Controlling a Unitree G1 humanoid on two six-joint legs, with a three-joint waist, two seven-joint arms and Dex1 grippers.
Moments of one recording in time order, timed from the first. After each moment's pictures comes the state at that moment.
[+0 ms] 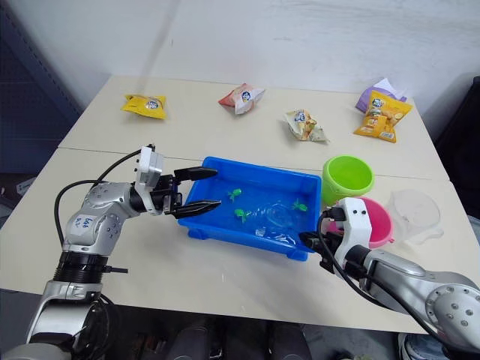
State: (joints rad) left arm -0.56 0.49 0.02 0.13 -0.50 0.29 -1.16; right arm -0.04 -0.93 -0.07 -0.62 1.79 0.85 -0.58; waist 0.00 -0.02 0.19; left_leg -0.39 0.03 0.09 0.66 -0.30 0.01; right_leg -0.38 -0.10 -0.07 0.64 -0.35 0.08
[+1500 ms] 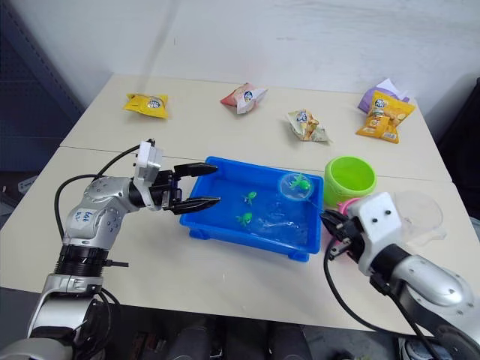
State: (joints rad) left arm -0.63 0.48 0.02 0.17 -0.50 0.30 -1.20; right arm 0.30 -0.91 -0.38 -0.86 0.79 0.58 0.18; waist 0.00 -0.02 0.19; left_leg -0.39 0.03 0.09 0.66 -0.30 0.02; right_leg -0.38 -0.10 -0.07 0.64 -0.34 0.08
